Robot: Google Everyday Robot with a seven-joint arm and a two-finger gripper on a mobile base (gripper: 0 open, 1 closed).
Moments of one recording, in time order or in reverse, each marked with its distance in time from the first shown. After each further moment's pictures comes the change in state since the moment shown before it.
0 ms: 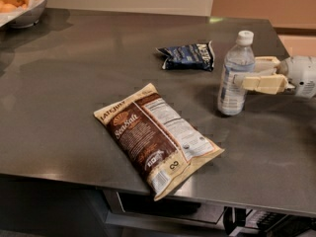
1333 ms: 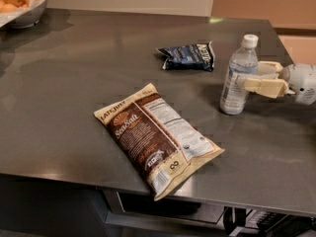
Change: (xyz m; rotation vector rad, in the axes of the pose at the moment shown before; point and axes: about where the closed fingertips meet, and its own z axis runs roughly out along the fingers) arm 0.016 -0.014 -0.012 0.055 -0.041 0.016
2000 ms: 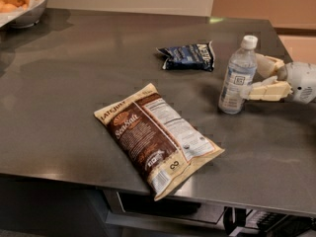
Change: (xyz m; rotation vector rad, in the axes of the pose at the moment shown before) arm -0.001 0.001 0.005 -0.009 -0.001 -0.001
